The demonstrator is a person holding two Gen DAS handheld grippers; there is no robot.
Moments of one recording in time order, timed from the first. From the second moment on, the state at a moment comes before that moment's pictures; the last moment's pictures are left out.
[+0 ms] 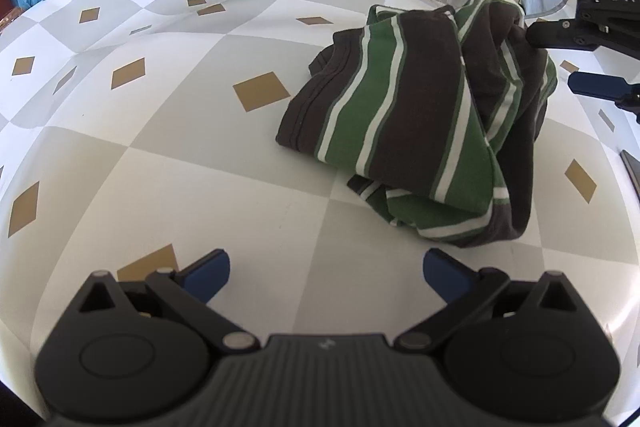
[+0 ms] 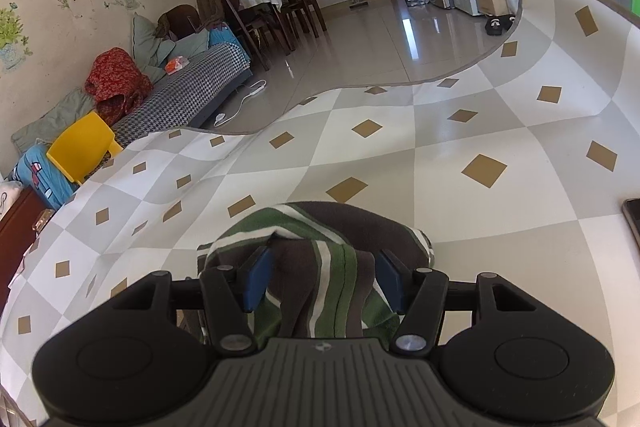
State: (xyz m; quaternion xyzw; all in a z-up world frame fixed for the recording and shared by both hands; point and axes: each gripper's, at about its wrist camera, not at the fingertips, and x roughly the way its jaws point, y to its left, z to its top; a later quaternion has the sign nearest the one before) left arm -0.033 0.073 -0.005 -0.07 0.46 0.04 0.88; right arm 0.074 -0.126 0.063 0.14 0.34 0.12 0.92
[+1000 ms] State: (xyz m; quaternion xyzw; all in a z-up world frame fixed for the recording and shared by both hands) left arm 0.015 0.073 -0.020 -0.09 0.46 0.05 0.88; right arm 0.137 -0.090 -0.005 0.07 0.40 0.09 0.91
